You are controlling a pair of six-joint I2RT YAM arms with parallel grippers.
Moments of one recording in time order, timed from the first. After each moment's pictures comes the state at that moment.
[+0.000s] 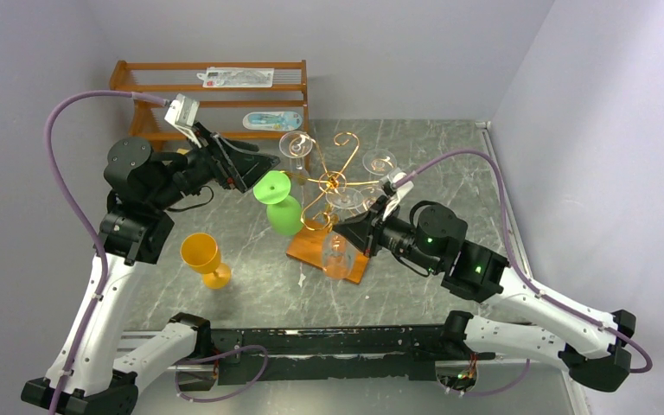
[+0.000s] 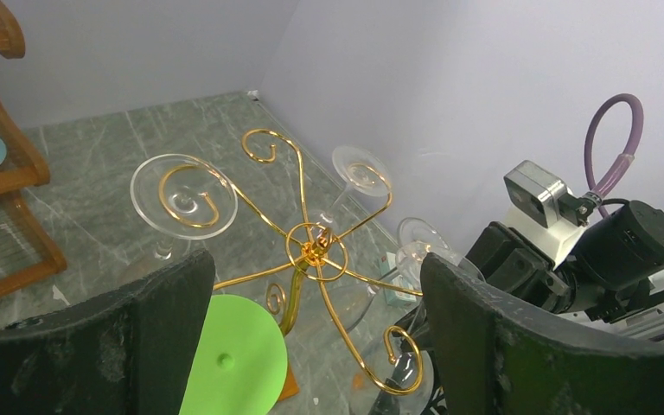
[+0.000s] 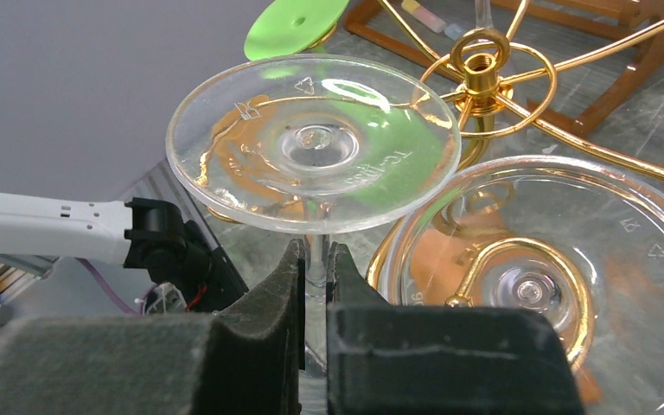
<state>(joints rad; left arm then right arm) -0.30 0.94 1.26 -0.24 0.59 -0.56 1.04 0.84 0.92 -0.18 0.09 0.34</state>
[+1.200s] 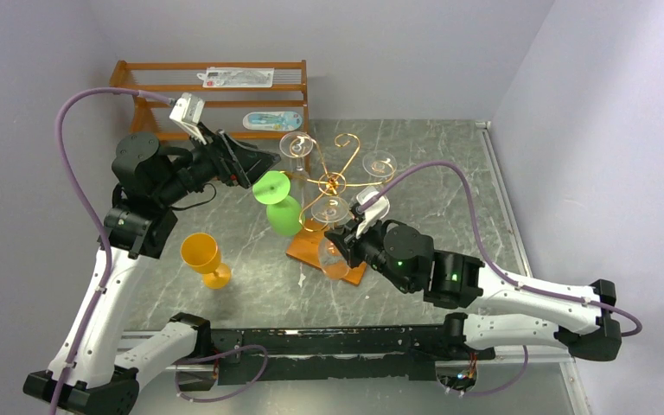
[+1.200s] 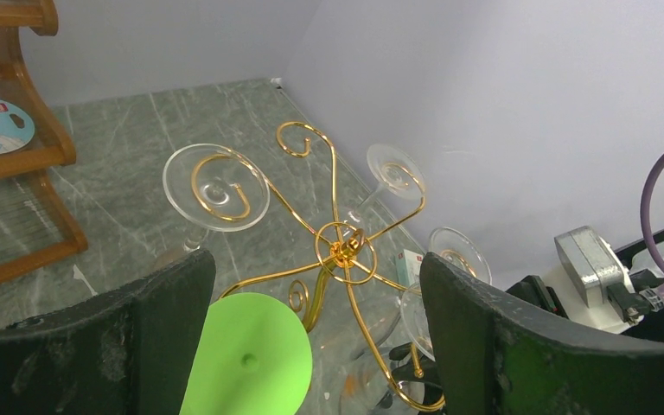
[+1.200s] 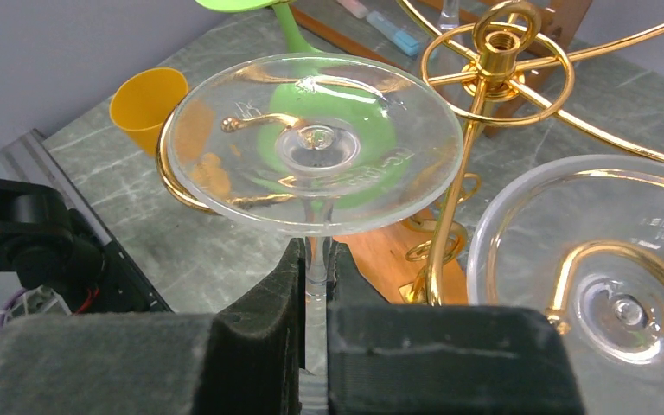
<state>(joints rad) -0.30 0.97 1.27 -0.28 0.54 -0.53 1.28 0.95 0.93 -0.18 0.47 0.18</state>
